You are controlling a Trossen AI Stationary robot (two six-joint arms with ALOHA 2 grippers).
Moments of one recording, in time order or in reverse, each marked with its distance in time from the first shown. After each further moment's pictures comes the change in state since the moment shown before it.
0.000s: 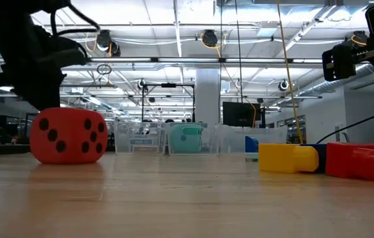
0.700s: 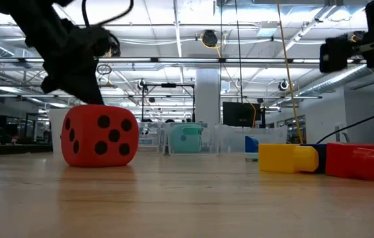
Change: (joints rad) left arm 0.118 -0.046 -0.027 0.395 0.056 0.476; right arm 0.000 0.000 0.000 0.093 0.086 -0.082
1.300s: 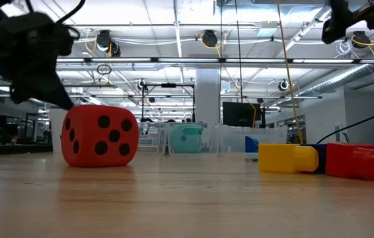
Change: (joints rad) left arm -0.212 -0.190 -0.249 0.163 -0.081 -0.082; right arm 0.000 0.000 0.000 0.485 0.157 0.460
